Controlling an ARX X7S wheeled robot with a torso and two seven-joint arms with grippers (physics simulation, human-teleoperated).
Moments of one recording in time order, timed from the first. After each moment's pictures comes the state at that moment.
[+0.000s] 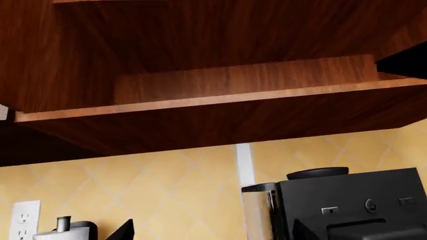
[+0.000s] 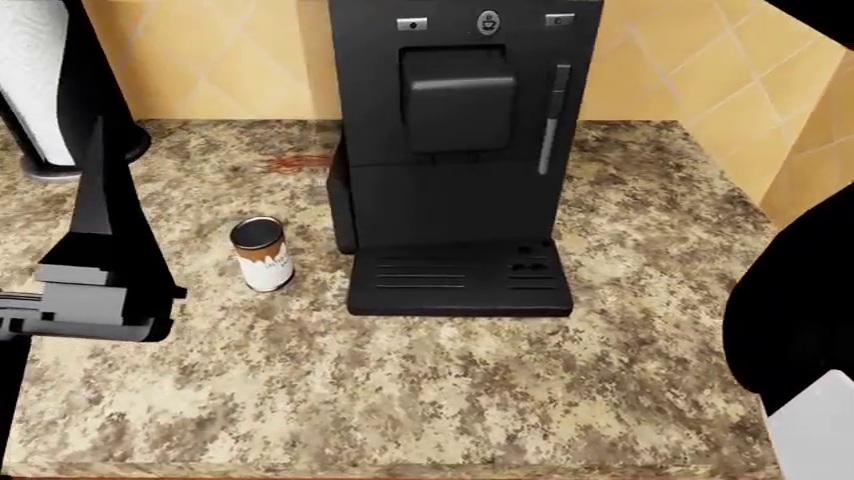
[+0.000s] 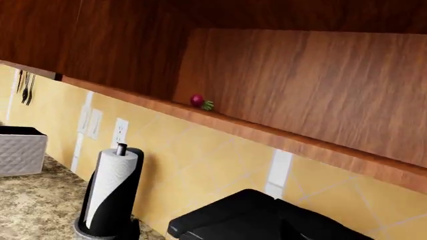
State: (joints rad) left arm -0.94 -1.42 1.14 0.90 -0.73 0.29 -1.11; right arm 1.68 0.17 0.00 -0.27 0.97 1.56 0.20
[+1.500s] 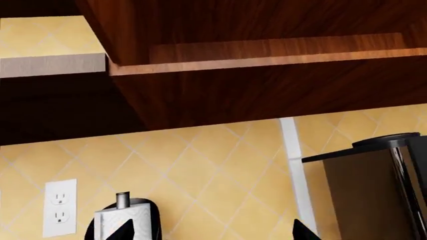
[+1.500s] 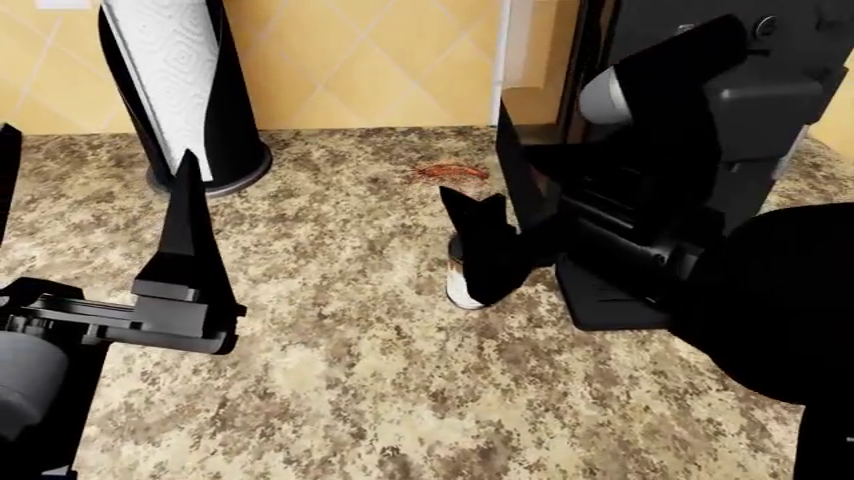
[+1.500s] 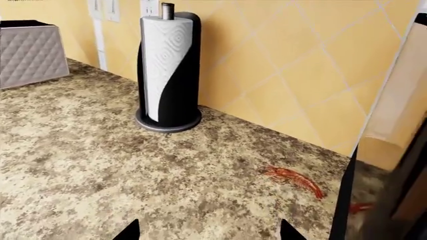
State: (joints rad) left arm -0.92 -1.30 1.15 0.88 -0.72 0.20 -1.07; right arm 1.14 0.47 -0.13 -0.41 1.73 1.43 0.73
